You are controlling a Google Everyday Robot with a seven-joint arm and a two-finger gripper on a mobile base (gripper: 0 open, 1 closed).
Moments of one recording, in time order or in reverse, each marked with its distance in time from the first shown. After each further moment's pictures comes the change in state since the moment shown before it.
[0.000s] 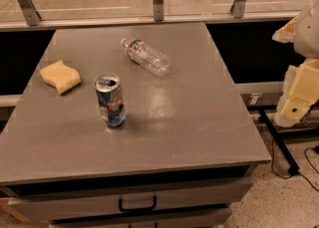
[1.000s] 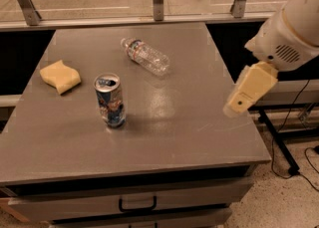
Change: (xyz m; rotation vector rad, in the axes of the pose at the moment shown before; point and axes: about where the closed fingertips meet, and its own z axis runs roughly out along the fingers) arm -0.047 -0.013 0.047 -0.021 -0.165 0.184
